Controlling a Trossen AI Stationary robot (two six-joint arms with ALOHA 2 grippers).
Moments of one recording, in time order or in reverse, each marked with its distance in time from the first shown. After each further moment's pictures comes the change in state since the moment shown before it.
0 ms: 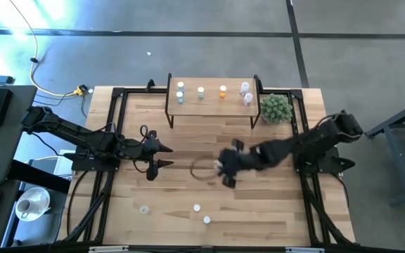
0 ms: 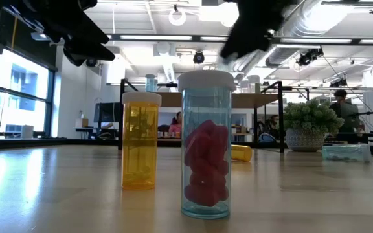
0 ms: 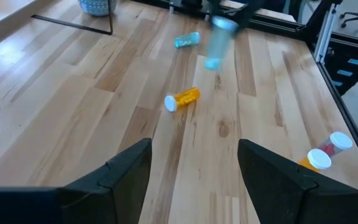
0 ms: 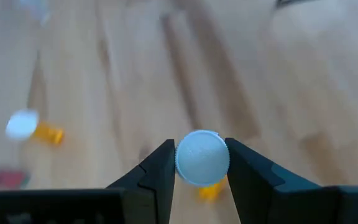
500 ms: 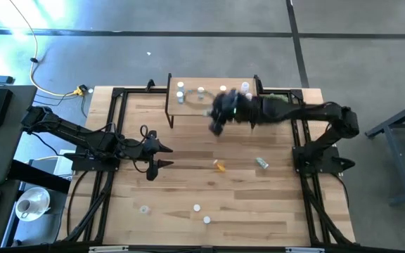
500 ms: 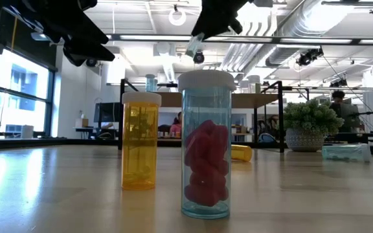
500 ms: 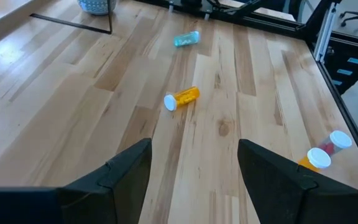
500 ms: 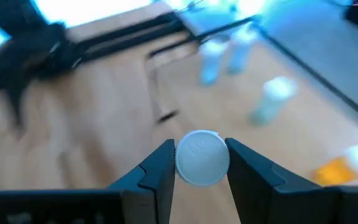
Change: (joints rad) left arm 0.000 0.000 0.000 -0.002 0.003 -0.001; right arm -0.397 0.001 0.309 -0.040 -0.004 -0.207
